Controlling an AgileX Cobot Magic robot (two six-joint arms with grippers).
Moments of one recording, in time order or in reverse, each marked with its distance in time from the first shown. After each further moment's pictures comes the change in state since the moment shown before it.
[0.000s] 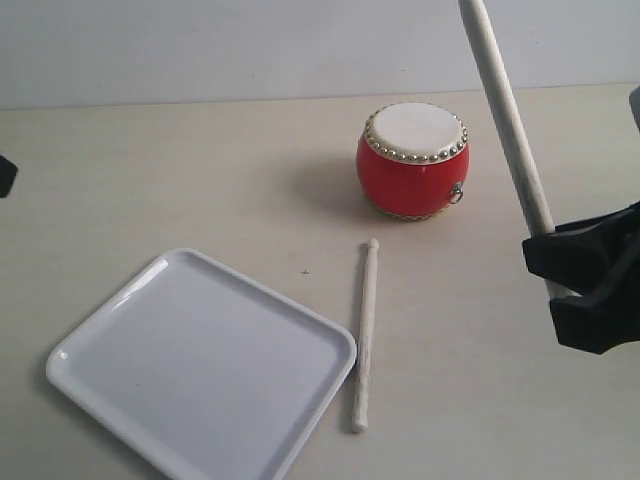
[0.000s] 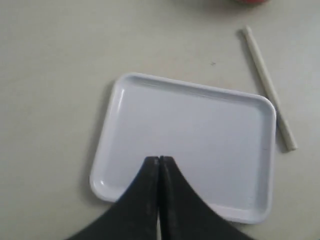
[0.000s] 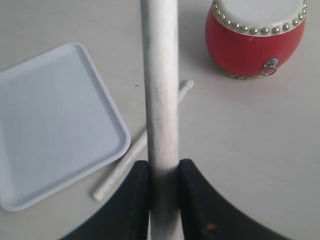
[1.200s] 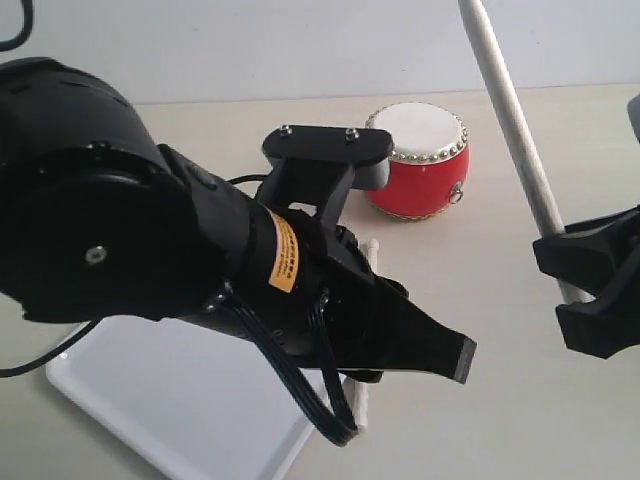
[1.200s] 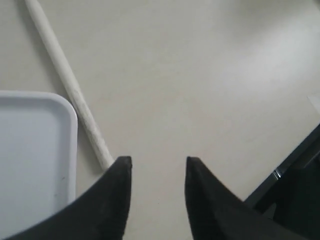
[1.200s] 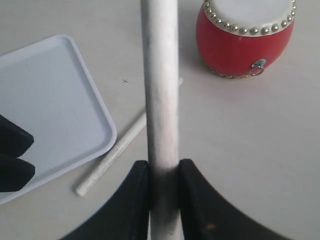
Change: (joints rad) left arm -0.734 0.515 -0.070 0.116 -0.443 -0.626; right arm 0.000 0.000 0.000 -0.071 0.023 0.015
